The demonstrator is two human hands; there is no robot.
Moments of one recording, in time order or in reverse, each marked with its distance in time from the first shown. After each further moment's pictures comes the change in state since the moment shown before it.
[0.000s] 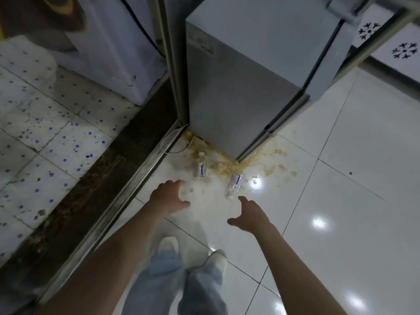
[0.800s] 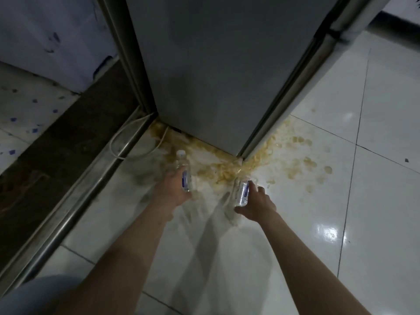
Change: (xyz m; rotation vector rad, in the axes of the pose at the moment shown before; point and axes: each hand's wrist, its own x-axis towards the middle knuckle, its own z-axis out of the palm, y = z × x) left_hand 0.360 -0.030 0.205 -0.074 0.206 0.107; right_hand 0.369 0.107 0.138 0.065 0.235 0.106
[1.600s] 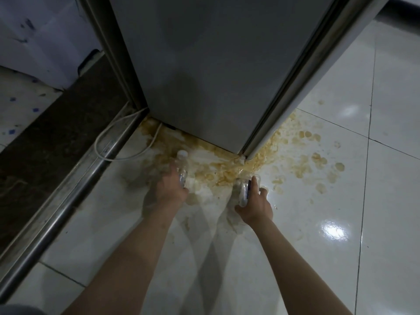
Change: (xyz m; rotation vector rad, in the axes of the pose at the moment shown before) left_hand 0.050 0.004 0.042 0.010 0.174 -0.174; right_hand 0.051 0.004 0.051 0.147 0.169 0.041
